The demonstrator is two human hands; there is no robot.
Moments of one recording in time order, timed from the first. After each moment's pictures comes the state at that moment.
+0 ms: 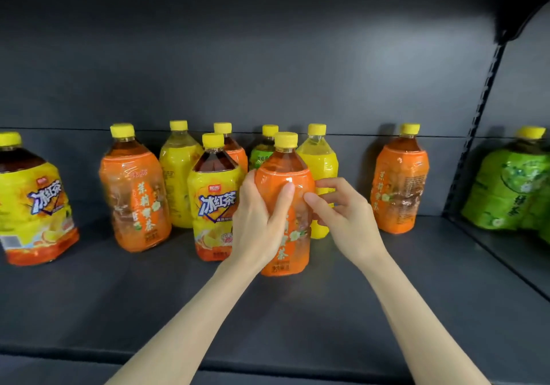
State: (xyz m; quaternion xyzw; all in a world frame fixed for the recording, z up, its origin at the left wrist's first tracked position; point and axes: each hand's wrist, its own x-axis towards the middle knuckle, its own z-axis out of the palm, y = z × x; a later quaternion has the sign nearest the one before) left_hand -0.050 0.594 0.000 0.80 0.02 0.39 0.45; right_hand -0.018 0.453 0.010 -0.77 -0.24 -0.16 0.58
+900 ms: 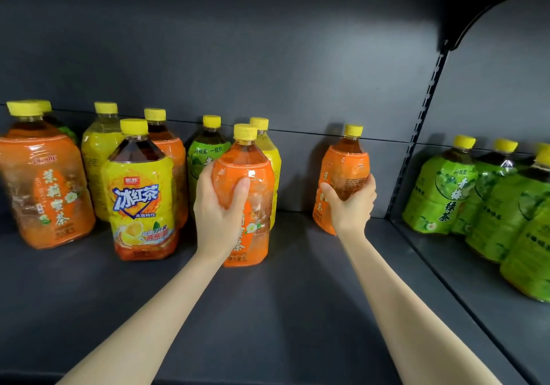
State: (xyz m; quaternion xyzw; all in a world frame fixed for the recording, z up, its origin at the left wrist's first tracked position) left_hand 0.001 0.546 -0.015 0.71 0.02 0.46 0.54; right_hand 0.101 0.359 -0.017 -0.77 0.04 -0.29 0.56
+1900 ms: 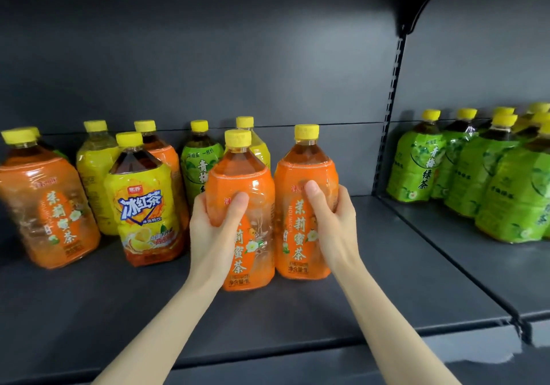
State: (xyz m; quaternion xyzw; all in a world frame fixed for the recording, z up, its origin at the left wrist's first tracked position) left_hand -0.081 0.534 0.003 0.67 0.01 0.29 0.68; right_hand -0.049 0.384 0.000 -0.66 -0.06 -0.14 0.73
